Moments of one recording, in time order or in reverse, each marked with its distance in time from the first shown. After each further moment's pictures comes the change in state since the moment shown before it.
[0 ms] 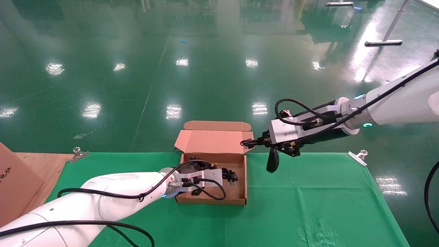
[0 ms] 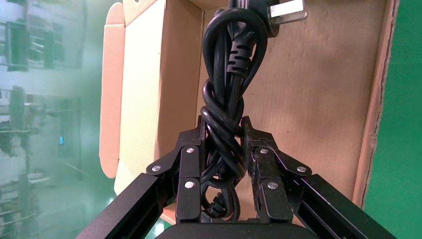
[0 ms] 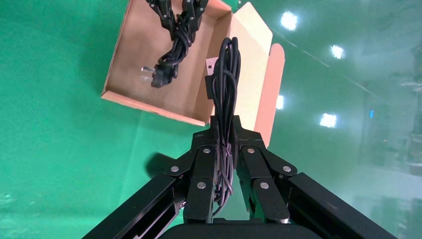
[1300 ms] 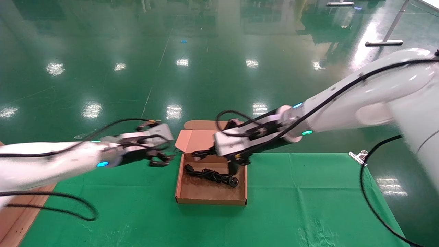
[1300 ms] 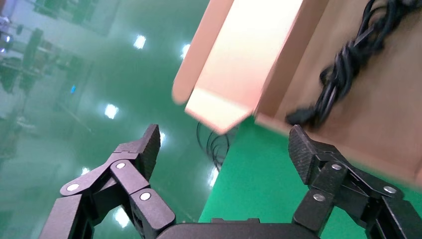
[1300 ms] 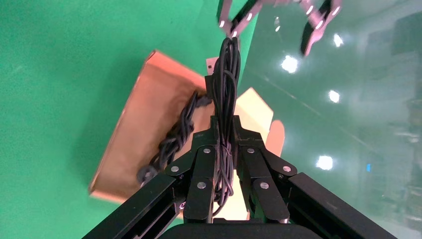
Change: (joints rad) left arm -0.069 -0.339 -0.109 -0.144 -0.365 0.098 0.091; right arm -0.142 -0.091 -0.086 0.343 0.064 0.125 0.209
